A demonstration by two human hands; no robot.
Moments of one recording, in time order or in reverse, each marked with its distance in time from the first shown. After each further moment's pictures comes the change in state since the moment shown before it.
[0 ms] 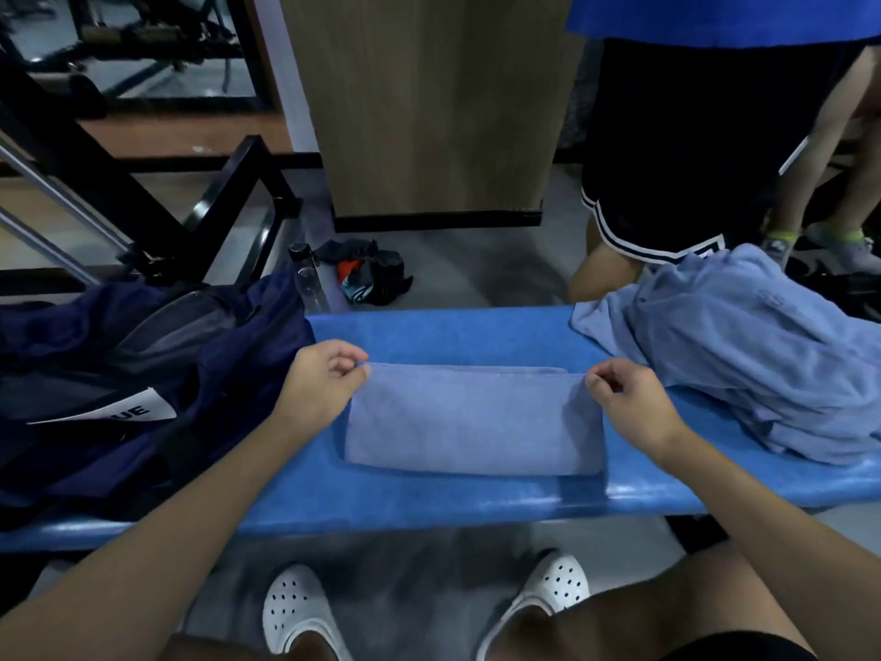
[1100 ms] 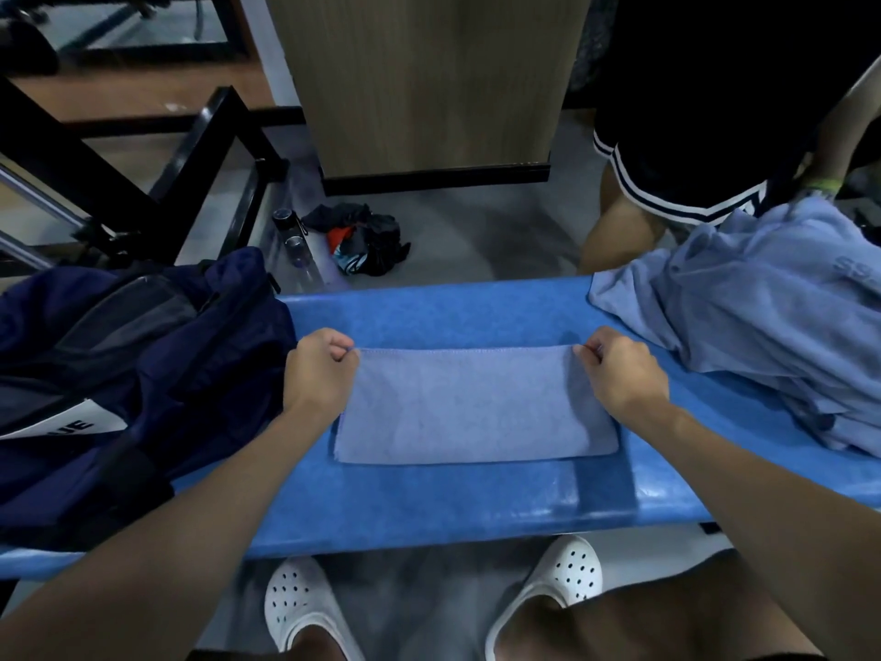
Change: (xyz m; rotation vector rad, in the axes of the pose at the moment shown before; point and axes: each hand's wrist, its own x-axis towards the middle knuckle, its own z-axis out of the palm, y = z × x) left_hand 0.049 -0.042 0.045 0.265 0.146 -0.163; right_hand 0.065 0.032 0.043 -0.522 0.013 0.142
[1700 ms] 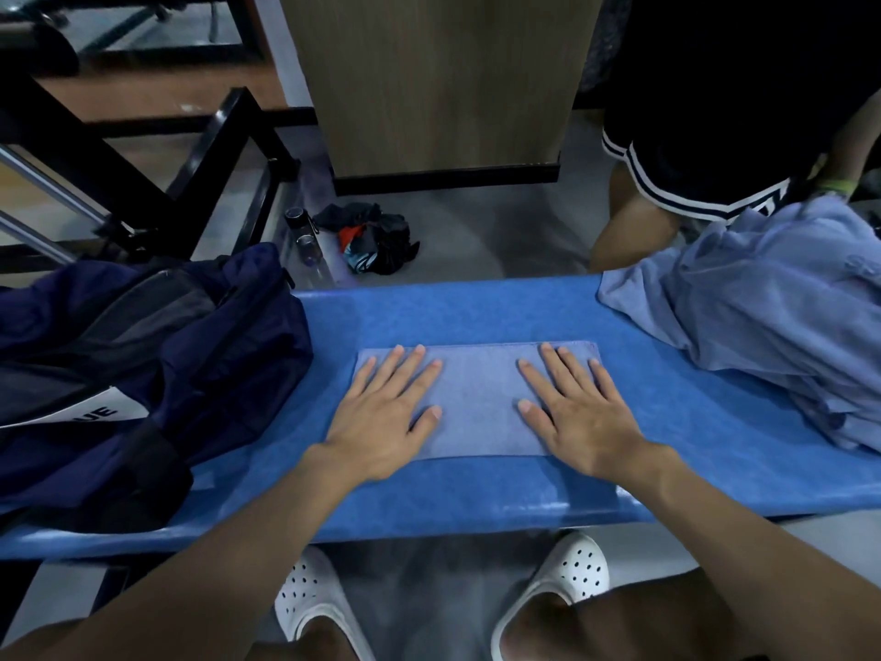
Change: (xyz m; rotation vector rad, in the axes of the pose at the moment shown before) left_hand -0.054 -0.016 0.023 0.734 -0.456 0.605; right_hand -0.057 -0.009 0.040 -0.405 -0.136 -0.516
